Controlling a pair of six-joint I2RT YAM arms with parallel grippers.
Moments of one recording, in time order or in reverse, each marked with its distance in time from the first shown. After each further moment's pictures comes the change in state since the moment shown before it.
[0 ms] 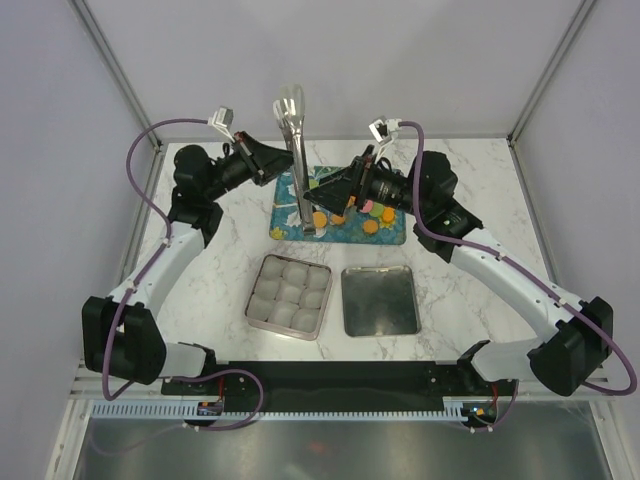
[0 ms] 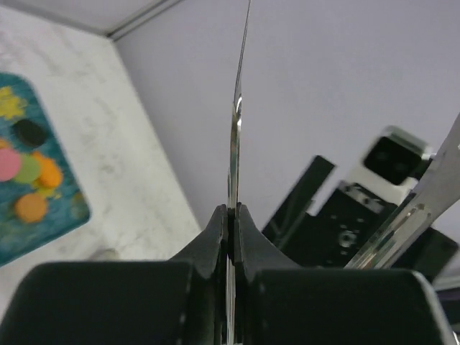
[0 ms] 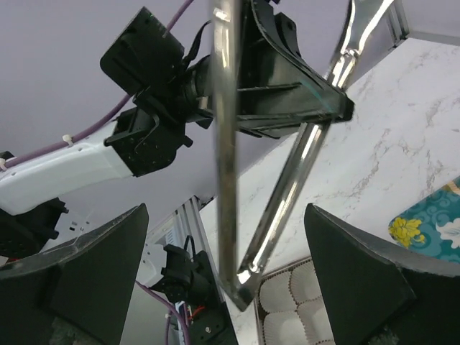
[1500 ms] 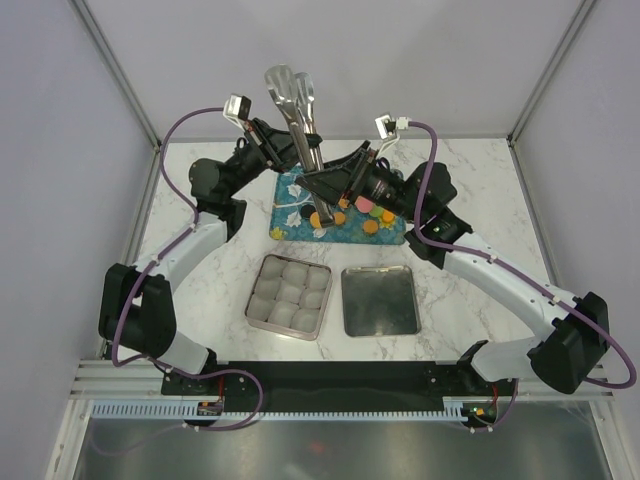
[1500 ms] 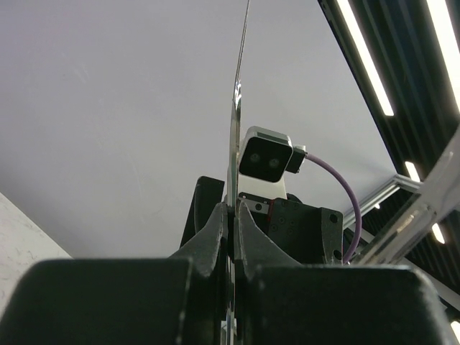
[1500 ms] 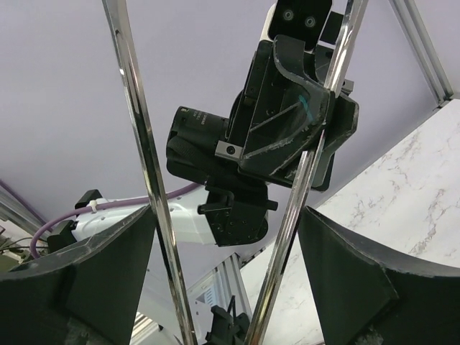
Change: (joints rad) left arm -0.131 0.159 0.028 0.742 -0.026 -0.469; right arm 0.074 0.011 -0.031 0.279 0.135 0.170
